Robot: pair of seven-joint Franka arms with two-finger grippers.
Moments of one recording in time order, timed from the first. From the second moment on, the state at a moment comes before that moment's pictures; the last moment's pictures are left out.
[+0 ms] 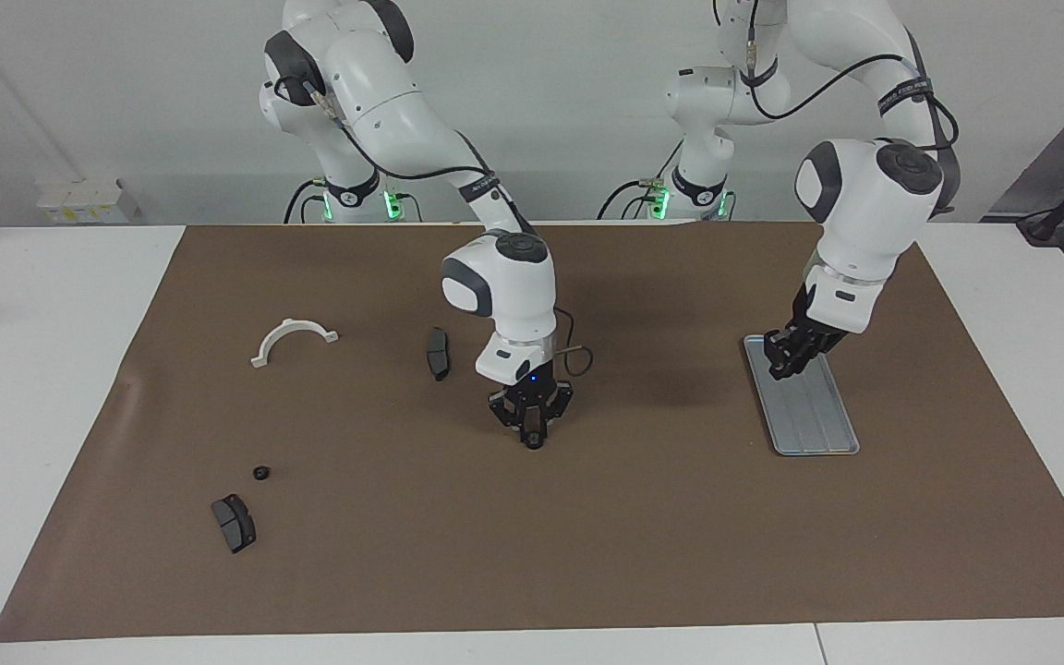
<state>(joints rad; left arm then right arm) -0.17 0.12 0.01 -1.87 -0.04 2.14 -0.38 0.42 0.61 0.15 -1.68 -0.44 2.57 0.71</state>
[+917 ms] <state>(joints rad) -0.50 0.30 0.01 -1.80 -0.05 2.42 -0.53 0.23 0.60 0.13 -1.63 -0.44 2.44 0.63</state>
